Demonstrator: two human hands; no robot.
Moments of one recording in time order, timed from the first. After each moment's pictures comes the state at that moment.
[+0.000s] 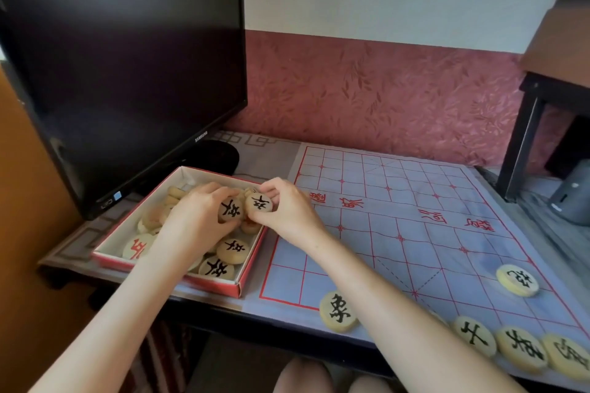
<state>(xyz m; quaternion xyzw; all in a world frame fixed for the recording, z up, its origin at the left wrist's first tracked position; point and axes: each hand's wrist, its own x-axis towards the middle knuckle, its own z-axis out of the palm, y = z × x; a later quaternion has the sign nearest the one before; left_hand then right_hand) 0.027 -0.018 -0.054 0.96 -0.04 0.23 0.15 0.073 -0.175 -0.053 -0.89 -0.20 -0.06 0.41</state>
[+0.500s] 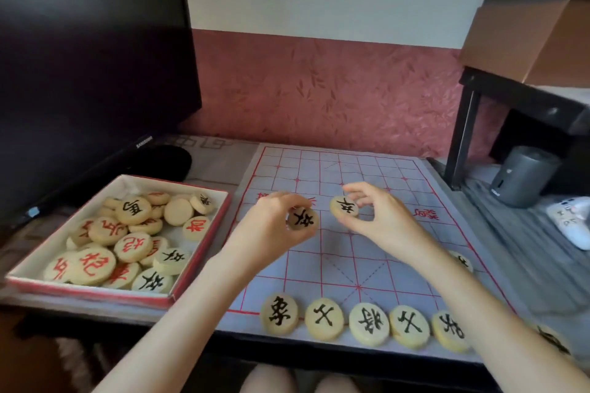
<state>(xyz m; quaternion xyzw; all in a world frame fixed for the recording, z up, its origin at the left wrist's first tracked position) 0.038 -0.173 -0.041 0.90 -0.20 0.15 0.36 0.045 -0.373 -0.026 -0.92 -0.13 -0.08 0.35</state>
